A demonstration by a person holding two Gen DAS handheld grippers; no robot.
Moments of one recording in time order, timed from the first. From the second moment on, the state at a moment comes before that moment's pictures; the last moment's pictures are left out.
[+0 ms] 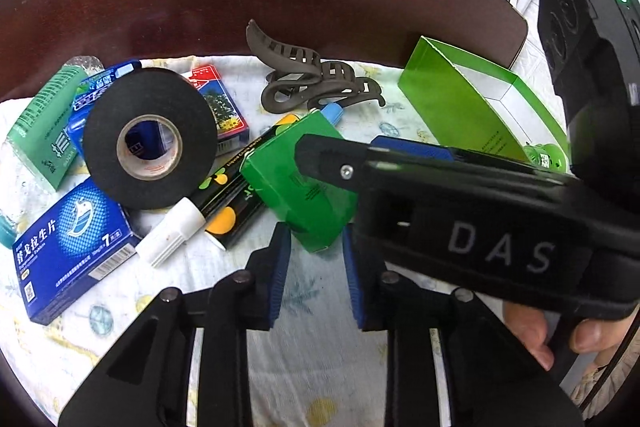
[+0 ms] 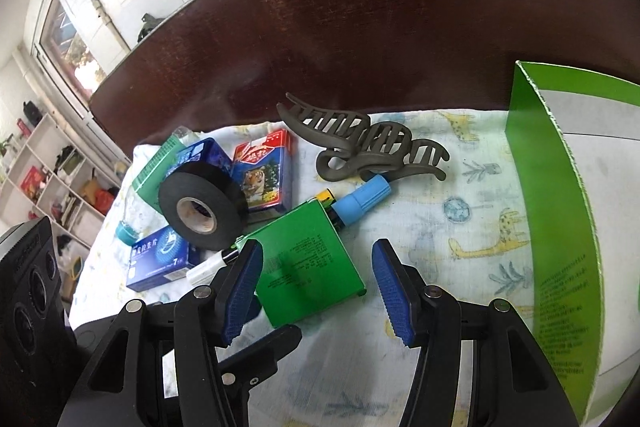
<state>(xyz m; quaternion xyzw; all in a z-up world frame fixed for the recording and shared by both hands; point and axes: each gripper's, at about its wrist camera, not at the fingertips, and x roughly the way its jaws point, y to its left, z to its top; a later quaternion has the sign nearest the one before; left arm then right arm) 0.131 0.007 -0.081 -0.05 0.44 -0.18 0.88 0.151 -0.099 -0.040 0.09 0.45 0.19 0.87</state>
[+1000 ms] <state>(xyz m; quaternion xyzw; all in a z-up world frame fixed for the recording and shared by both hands) 0.101 -0.027 -0.020 0.02 0.37 -0.17 0.91 0.117 -0.125 0.005 0.09 0.39 0.21 0.89</state>
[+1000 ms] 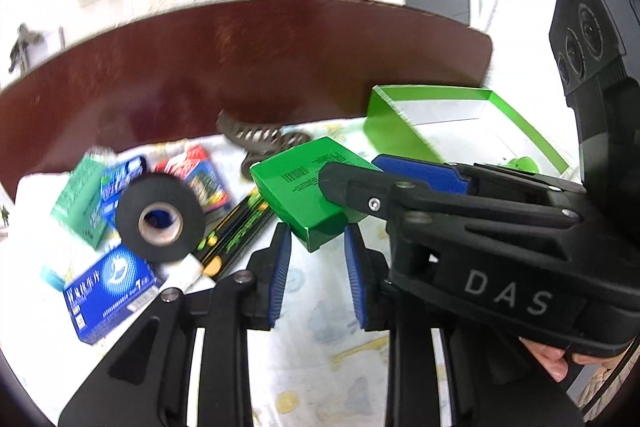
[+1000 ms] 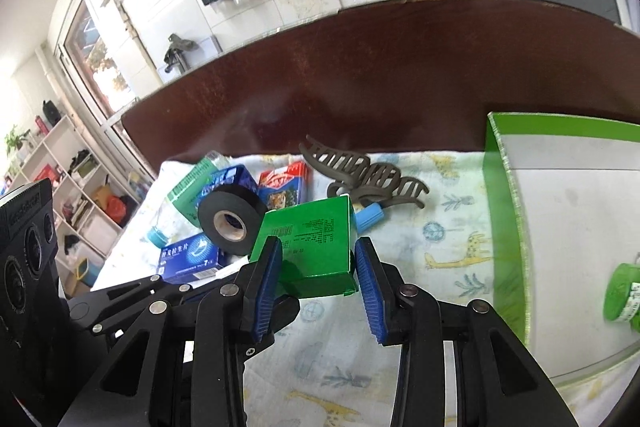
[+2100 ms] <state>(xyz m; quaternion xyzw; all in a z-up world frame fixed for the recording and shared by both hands) 0.158 -0.294 0.004 0.15 0.35 -0.36 0.85 0.088 -0.376 0.039 0.18 0.29 -0.03 0.94</state>
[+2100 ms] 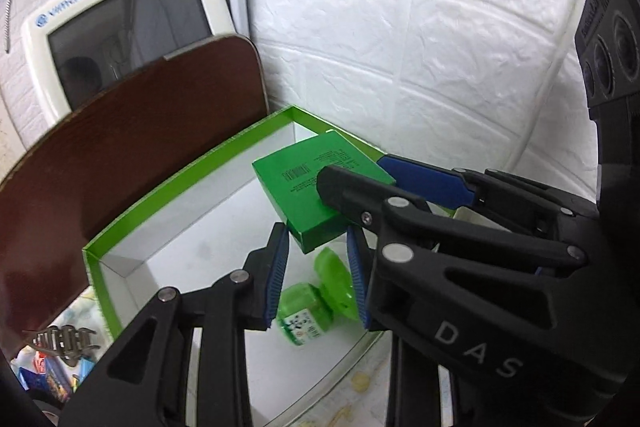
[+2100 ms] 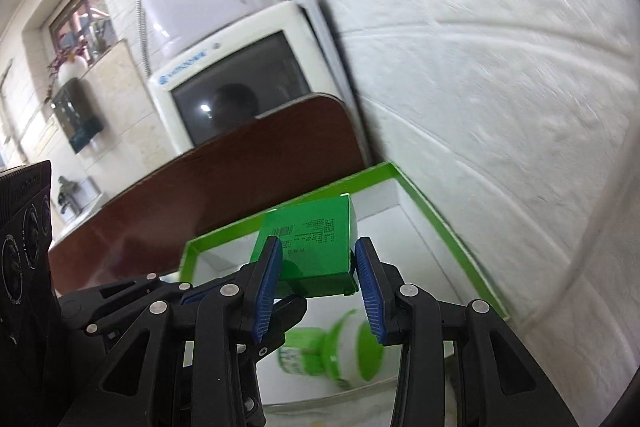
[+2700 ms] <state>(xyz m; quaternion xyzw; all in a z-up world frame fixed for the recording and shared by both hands) 0.158 -0.311 -0.025 0.16 0.39 -0.37 0.83 0.085 -0.397 0.007 0.20 0.33 -0.07 0.92</state>
